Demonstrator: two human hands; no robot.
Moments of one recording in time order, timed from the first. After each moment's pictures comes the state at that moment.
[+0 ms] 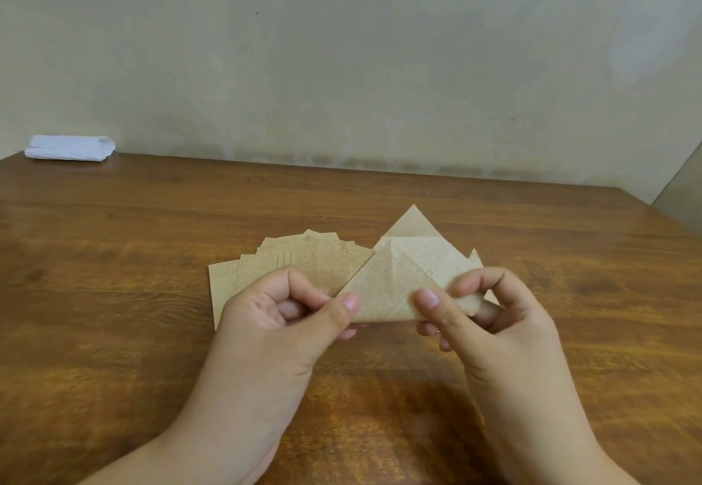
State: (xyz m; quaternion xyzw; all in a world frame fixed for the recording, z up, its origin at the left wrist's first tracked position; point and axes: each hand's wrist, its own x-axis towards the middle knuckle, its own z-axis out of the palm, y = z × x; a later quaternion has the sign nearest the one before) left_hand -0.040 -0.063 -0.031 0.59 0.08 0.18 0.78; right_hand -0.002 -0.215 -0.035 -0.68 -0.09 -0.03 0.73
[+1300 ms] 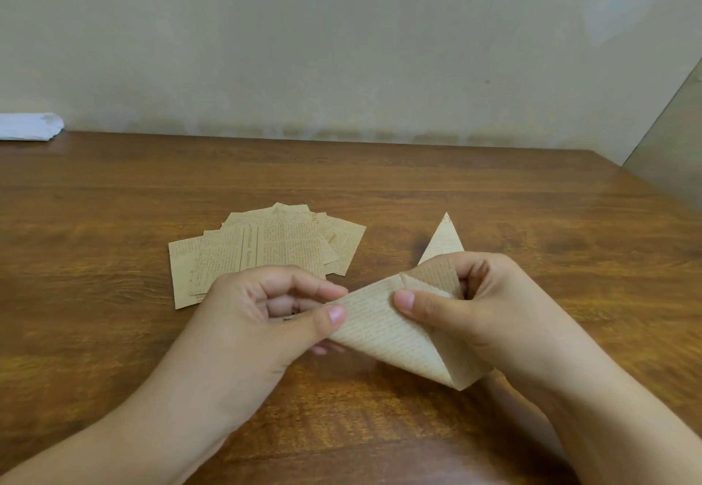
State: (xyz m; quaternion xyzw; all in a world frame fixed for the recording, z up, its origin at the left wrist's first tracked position) left_hand -0.039 -0.066 -0.042 0.68 0.02 0.06 0.73; right_hand 0.009 -0.249 -0.024 -0.76 -0.13 0.17 0.62
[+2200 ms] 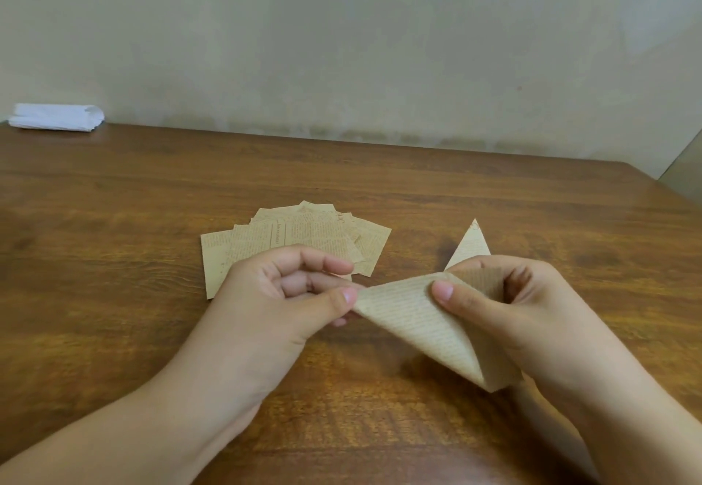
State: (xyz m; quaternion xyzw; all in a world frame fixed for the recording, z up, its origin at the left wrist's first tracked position) left_hand -0.038 -0.059 -0.037 0.66 0.06 0.09 0.75; right_hand 0.008 -0.245 -0.023 -0.79 -0.11 0.11 0.59
